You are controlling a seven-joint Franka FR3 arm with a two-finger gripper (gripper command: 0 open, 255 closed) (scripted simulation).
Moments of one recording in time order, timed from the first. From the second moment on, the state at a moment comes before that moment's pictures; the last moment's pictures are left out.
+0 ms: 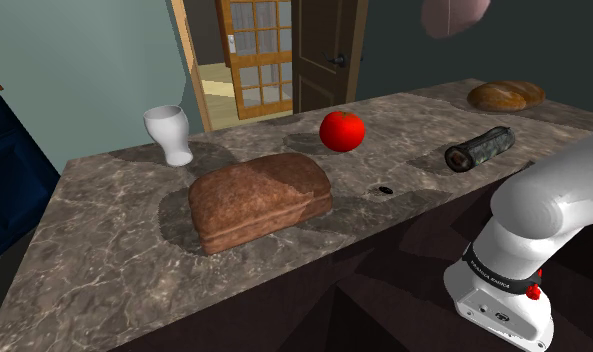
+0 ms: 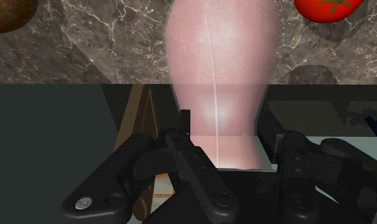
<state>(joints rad) -0.28 -0.42 -0.27 -1.51 -0.01 1.49 -0.24</state>
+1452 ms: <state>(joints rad) -0.33 -0.40 -0.48 -1.49 0.02 1.48 -0.49</state>
